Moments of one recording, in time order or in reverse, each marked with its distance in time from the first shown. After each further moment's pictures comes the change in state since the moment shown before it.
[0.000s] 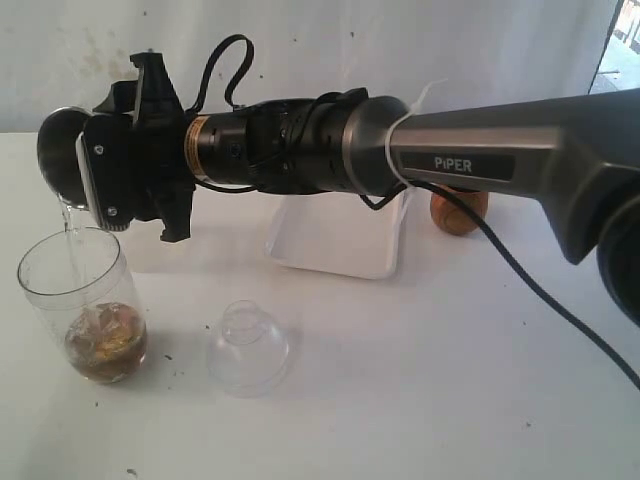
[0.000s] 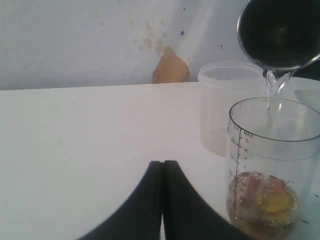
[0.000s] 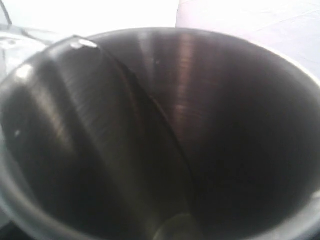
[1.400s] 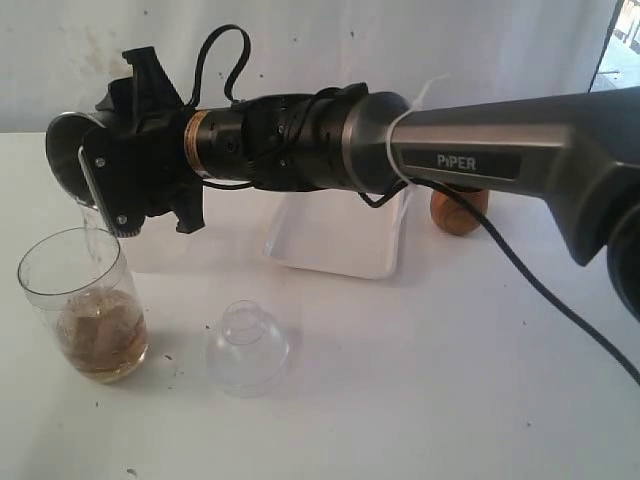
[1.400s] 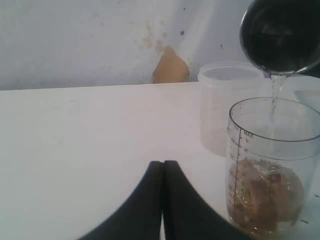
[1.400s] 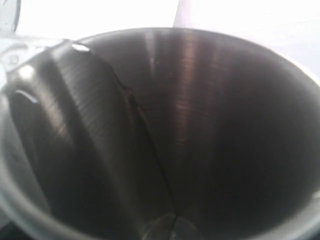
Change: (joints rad) left arm 0.000 0.000 0.000 0.000 0.000 0.000; right arm 0.009 -0.009 -0.002 0.004 0.071 -0.146
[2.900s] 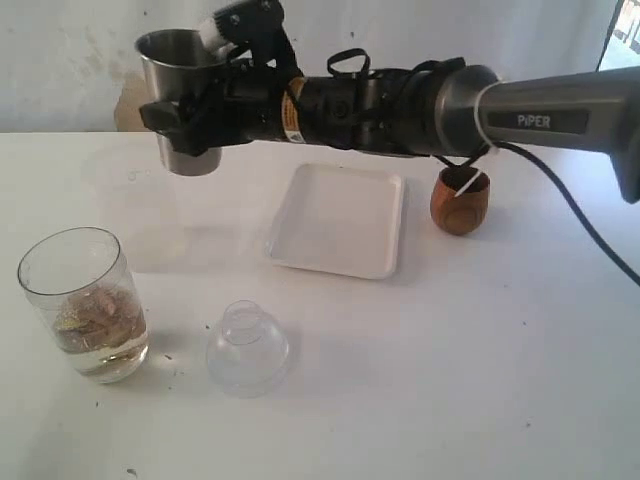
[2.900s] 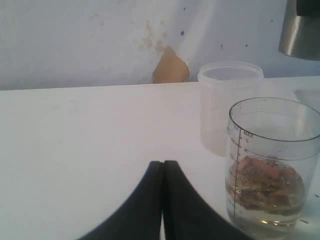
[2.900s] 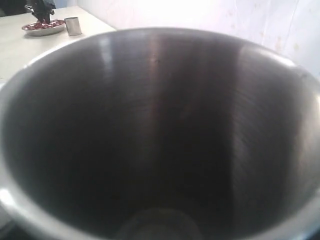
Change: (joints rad) left arm 0.000 0.000 0.000 0.000 0.000 0.000; right arm -0.230 -0.002 0.049 0.046 -0.414 1.323
